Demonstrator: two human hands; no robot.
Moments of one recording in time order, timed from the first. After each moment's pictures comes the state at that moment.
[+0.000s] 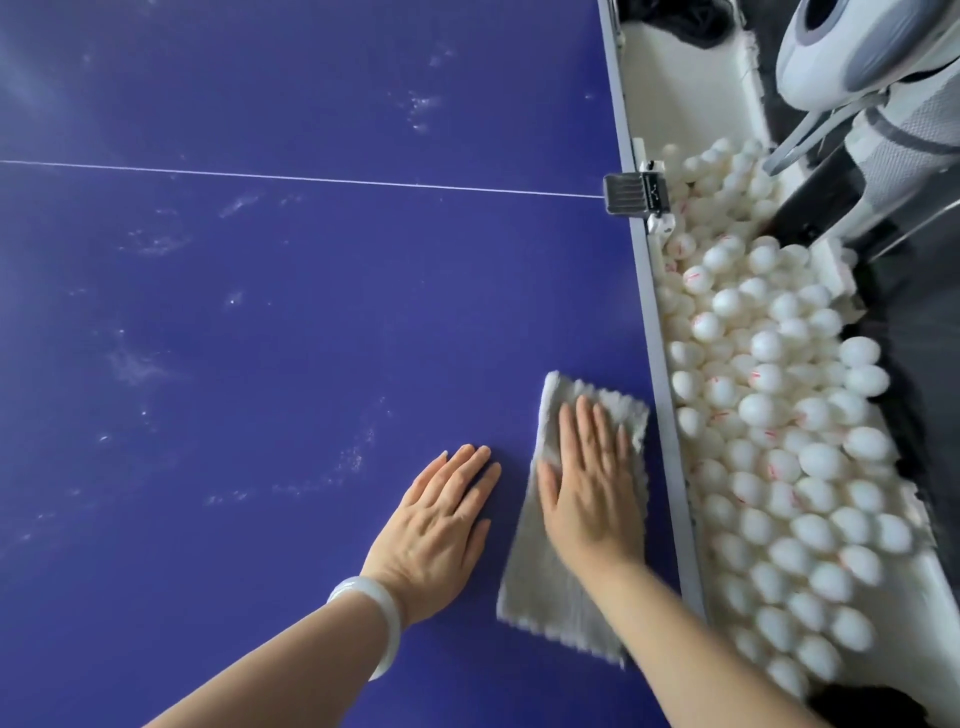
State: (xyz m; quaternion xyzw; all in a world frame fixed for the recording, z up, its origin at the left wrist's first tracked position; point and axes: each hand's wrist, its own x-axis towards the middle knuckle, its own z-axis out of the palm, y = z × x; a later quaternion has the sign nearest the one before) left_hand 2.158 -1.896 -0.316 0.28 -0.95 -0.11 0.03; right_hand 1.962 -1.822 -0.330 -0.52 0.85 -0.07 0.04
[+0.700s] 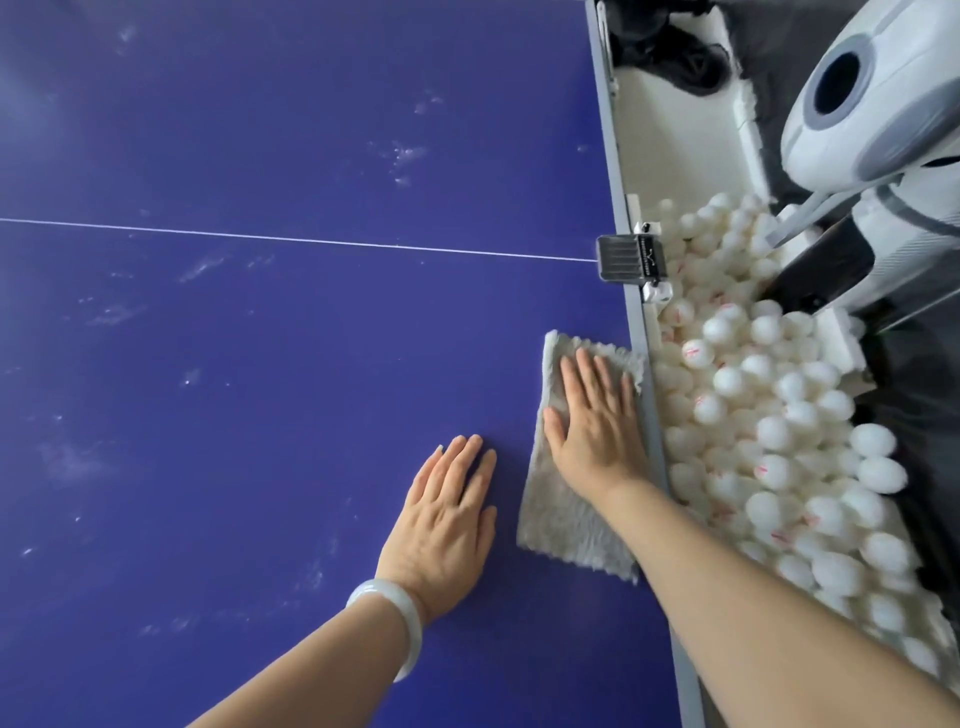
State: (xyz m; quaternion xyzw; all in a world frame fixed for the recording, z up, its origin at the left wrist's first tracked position) left_hand 2.072 -1.973 -0.316 0.35 -0.93 -0.12 0.06; right_hand 1.846 -1.959 -0.329 -0.54 0.84 -0.05 0.07
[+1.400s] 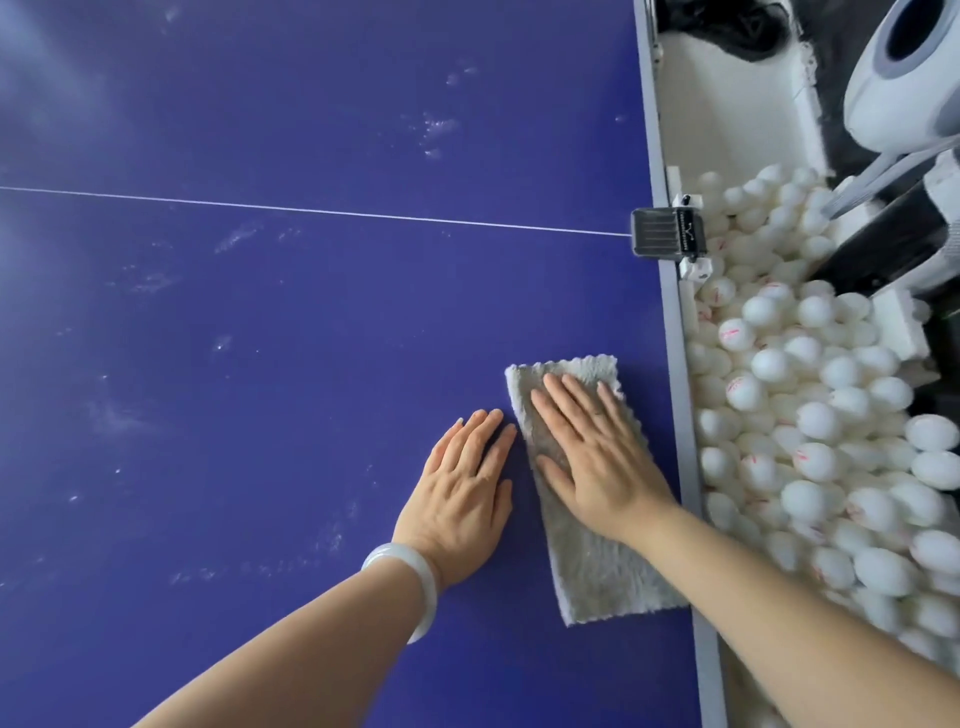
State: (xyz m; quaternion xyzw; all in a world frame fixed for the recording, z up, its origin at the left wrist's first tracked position) left_hand 2.071 -1.972 -0.315 0.36 -0.92 -0.14 0.06; right_hand 1.867 -1.918 -0.337 -0.72 0.69 -0.05 0.06
